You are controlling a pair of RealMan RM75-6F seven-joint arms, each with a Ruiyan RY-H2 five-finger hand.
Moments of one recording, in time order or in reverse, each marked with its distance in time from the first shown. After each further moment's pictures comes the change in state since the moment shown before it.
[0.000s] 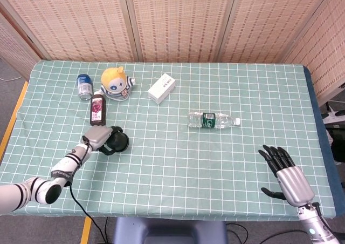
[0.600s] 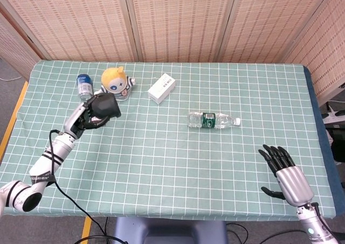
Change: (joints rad) left arm 0.297 0.079 -0.293 0.007 0.432 0.238 -1.364; right arm -0.001 -0.018 0.004 0.011 0.000 0.000 -0.022
